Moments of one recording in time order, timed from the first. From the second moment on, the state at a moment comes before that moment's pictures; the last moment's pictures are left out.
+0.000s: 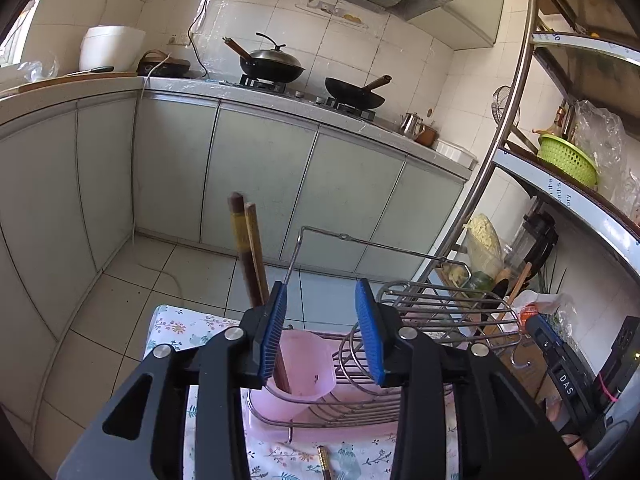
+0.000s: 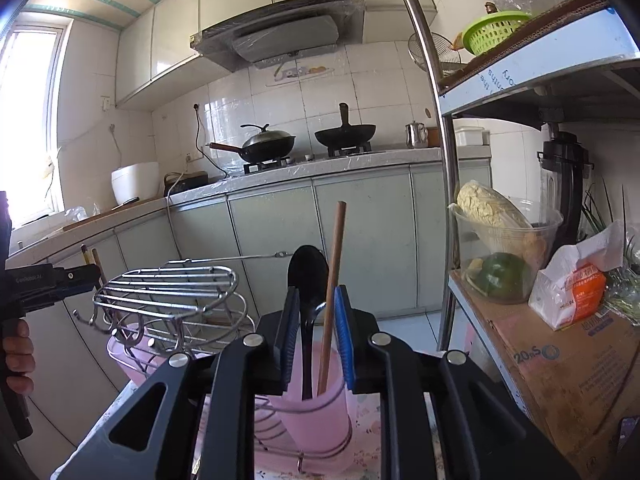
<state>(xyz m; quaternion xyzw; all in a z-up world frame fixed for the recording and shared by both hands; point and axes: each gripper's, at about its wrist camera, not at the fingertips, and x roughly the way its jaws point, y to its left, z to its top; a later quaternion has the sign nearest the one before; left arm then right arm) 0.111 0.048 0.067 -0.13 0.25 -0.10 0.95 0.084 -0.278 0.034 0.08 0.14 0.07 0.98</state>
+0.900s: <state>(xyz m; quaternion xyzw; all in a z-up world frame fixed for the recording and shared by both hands) 0.048 0.009 -0.022 -0.11 0.36 -0.13 0.92 0.039 -0.262 -0.055 0.10 0.33 0.07 0.94</state>
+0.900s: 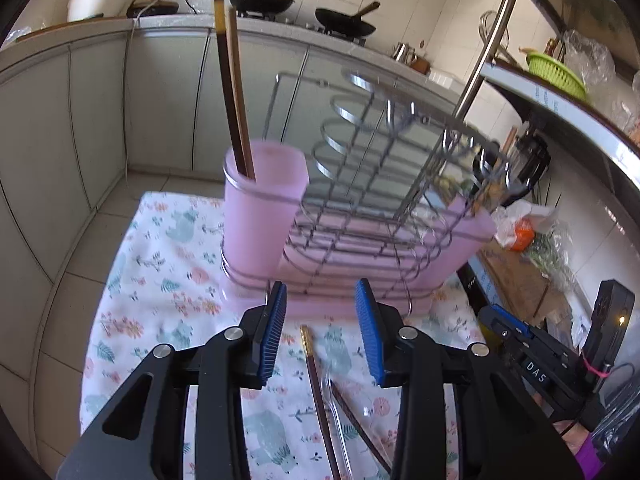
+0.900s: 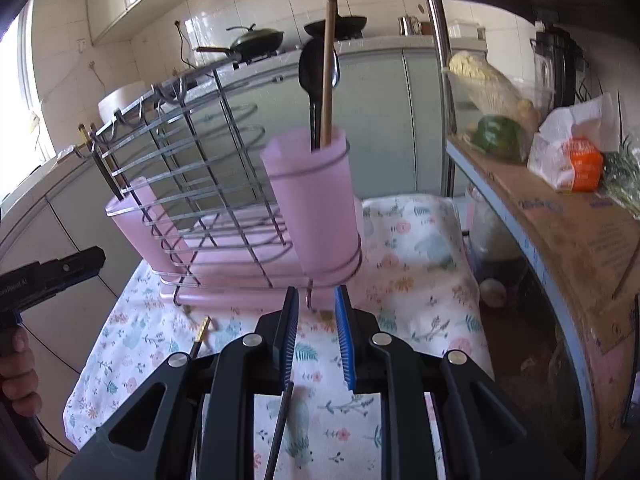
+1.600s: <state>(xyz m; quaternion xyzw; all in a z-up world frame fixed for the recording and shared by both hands) 0.106 -0.031 -0.131 -0.08 0.56 -0.10 0.82 0.046 -0.264 -0.117 0.18 0.49 0.14 0.84</state>
